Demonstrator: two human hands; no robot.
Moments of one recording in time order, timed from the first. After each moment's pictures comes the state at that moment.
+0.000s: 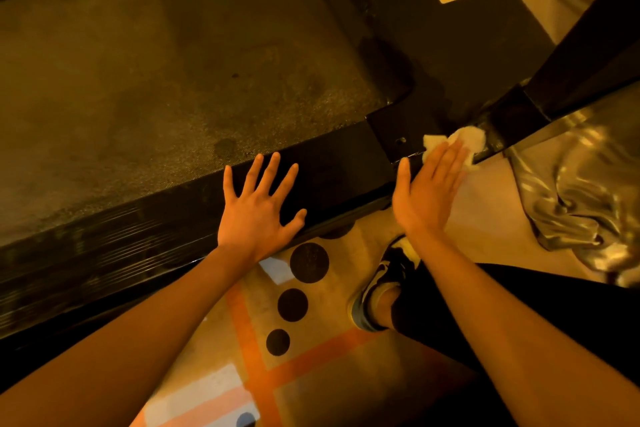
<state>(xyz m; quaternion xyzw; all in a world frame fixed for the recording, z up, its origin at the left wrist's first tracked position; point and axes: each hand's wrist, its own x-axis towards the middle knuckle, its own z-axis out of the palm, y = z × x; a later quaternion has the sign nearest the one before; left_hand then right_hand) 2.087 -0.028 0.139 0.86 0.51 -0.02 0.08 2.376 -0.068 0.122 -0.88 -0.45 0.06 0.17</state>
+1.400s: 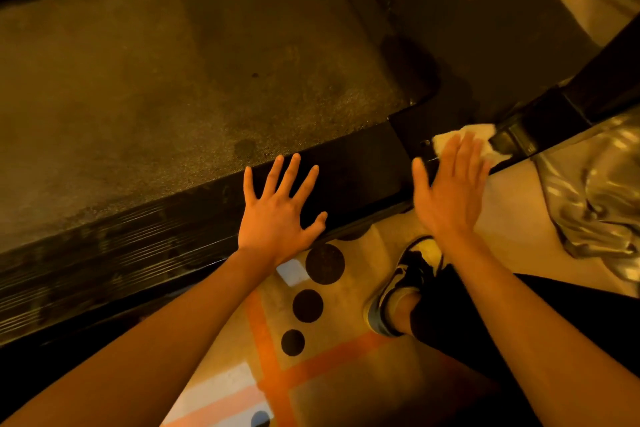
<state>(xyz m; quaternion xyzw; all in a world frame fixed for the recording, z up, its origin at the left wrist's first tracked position) 2.088 -0.027 0.140 0.86 0.51 -0.02 0.07 2.384 -0.061 0.128 -0.85 -0.51 0.04 0.09</state>
